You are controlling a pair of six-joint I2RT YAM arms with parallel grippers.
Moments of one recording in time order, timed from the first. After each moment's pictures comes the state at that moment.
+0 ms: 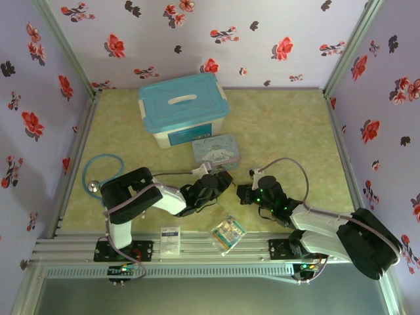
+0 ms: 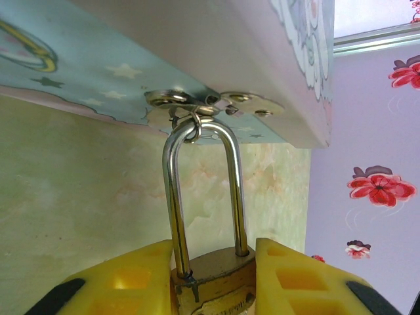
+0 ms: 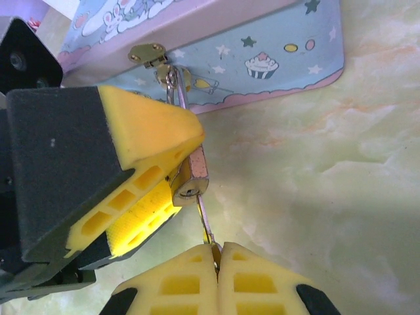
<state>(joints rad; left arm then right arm) -1.11 1.87 0.66 0.78 -0.29 -1.48 0.71 1.09 0.16 0.38 -0.11 0.62</state>
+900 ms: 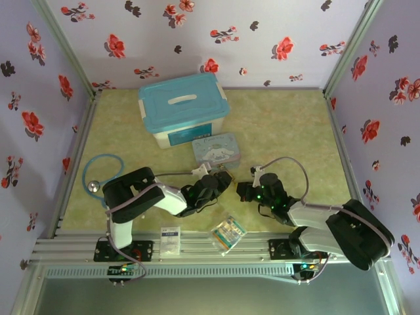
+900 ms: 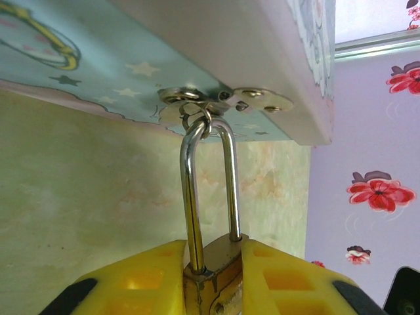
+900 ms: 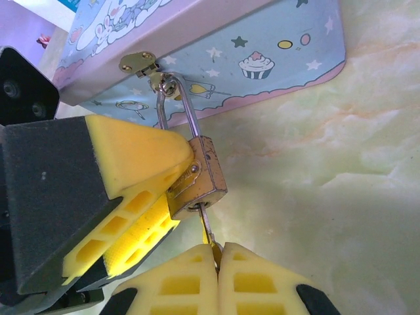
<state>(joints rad) -1.11 1.89 0.67 0.81 -0.30 -1.49 0.65 1.20 0.16 0.51 -0.20 0.66</state>
